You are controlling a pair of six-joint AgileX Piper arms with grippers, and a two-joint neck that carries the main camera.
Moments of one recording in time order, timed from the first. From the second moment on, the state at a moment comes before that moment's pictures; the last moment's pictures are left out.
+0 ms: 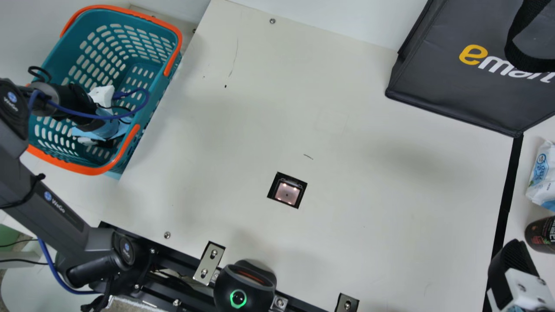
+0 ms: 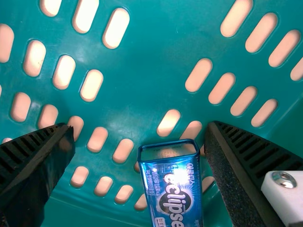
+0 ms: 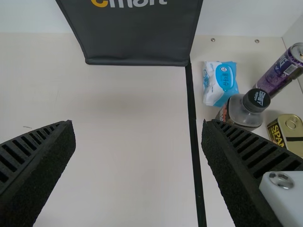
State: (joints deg) left arm 38.6 123.9 -54.2 -5.6 25.1 16.5; right arm 0.7 42.6 -69.8 -0.8 69.6 0.0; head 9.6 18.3
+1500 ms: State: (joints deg) left arm 38.7 119.7 -55.6 -11.2 29.1 12.7; right arm 0.7 42.6 -69.8 -0.8 69.6 0.0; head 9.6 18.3
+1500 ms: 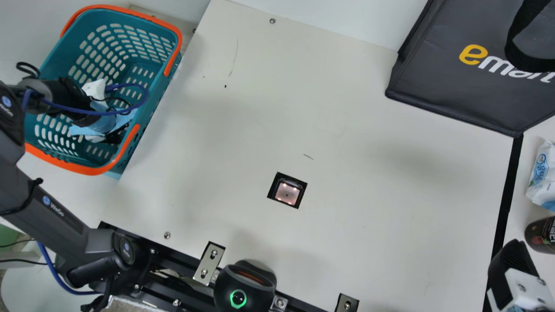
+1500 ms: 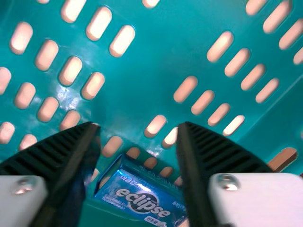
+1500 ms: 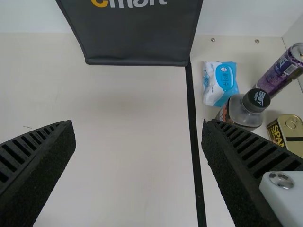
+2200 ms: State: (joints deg) left arm 39.5 119.5 -57.1 -6.0 36.6 -7.3; right arm 0.7 42.6 -69.8 -0.8 69.6 0.0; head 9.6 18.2
